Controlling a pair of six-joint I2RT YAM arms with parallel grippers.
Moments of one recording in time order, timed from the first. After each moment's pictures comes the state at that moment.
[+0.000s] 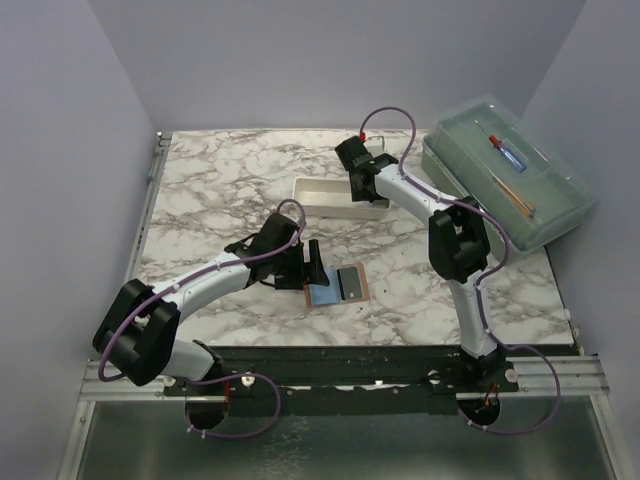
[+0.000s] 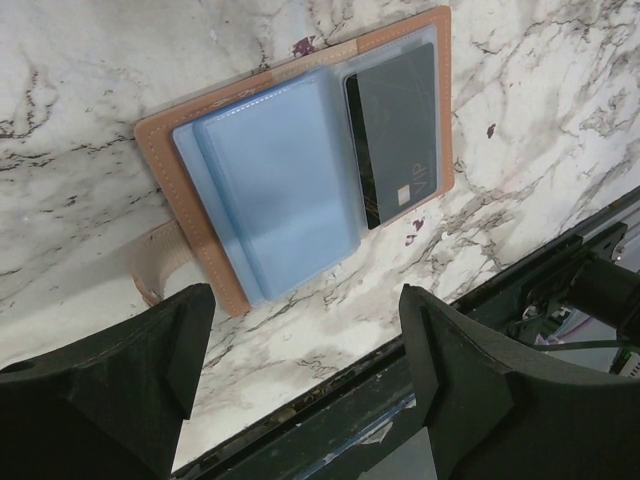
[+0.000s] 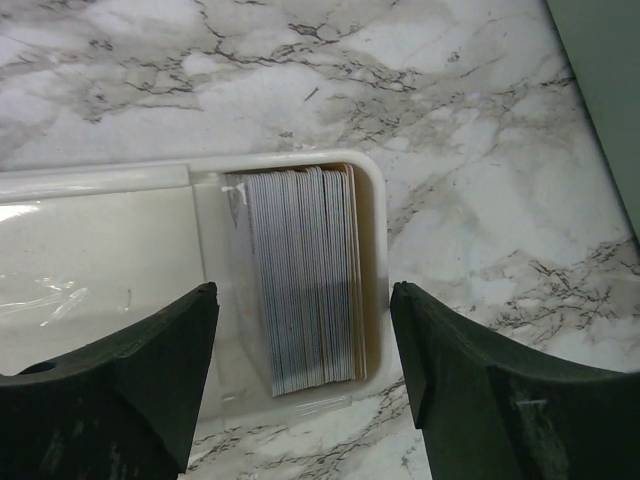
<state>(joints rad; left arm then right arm) -0.62 1.37 0.76 -0.31 0.31 -0.69 0.54 2.22 1.91 -0.75 0.60 0.42</state>
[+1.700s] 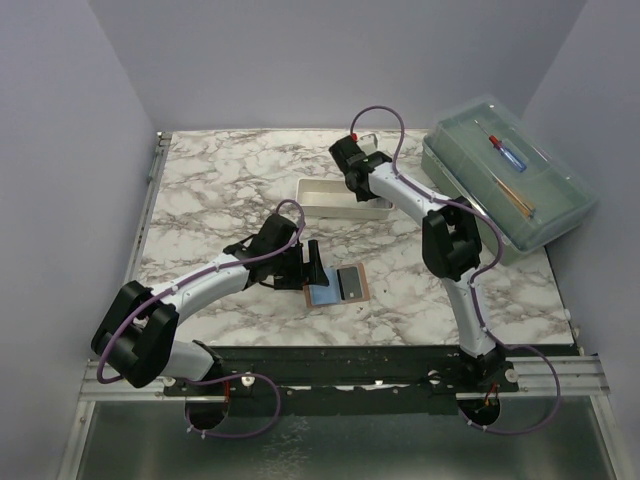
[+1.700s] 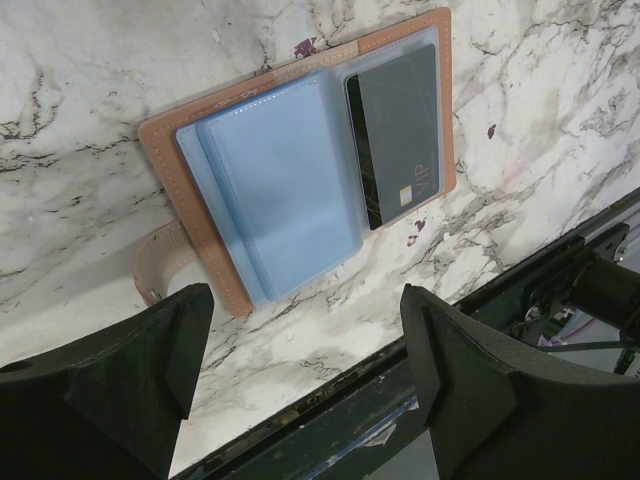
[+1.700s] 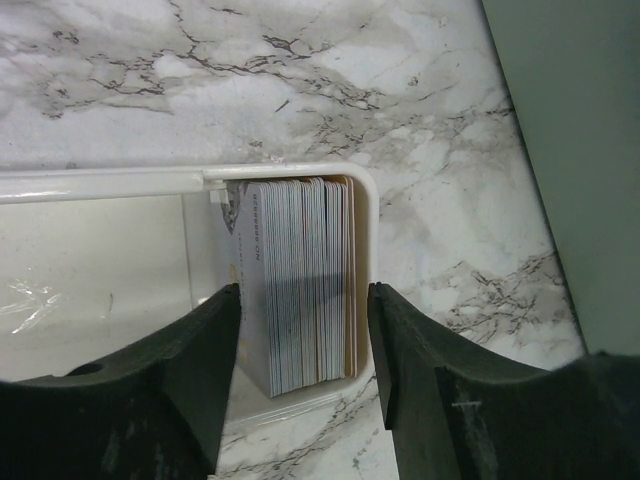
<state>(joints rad) -0.62 1.36 0.74 -0.30 0.30 -0.69 0.58 2.30 2.01 -0.84 0.71 0.31</state>
